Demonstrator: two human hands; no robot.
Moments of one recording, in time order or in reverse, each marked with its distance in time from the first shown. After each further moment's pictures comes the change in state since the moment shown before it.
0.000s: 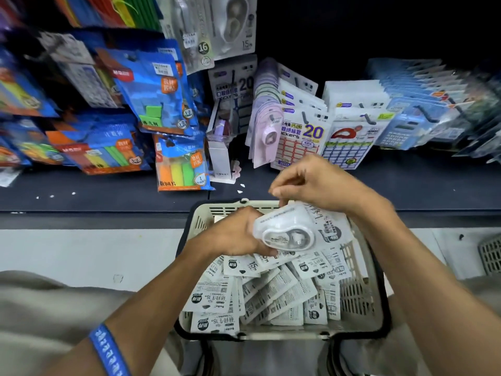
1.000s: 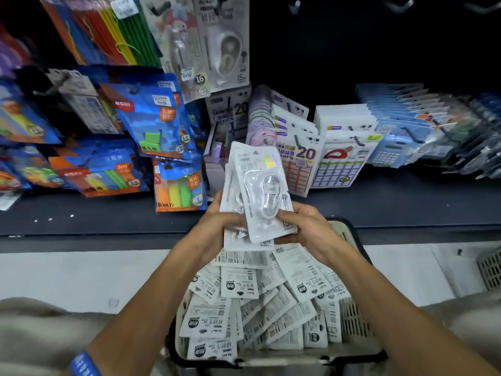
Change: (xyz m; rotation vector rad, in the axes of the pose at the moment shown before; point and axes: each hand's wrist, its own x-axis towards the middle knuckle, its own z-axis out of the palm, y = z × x) left_hand 0.007 0.004 -0.029 -0.911 0.369 0.024; right_hand 0.007 0.065 0.059 0.997 0.275 0.269
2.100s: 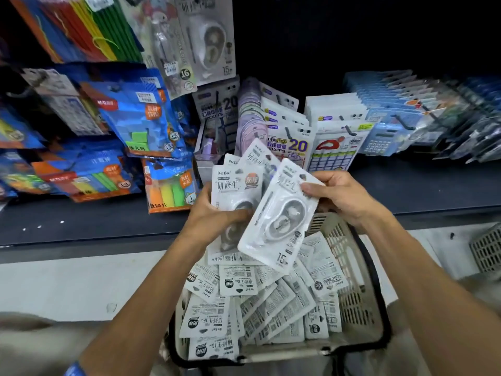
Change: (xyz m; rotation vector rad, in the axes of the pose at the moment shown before) left_hand 0.001 0.007 0.001 0.389 0.199 0.109; right_hand -0.002 -0.048 -0.058 -0.134 0.034 -0.096
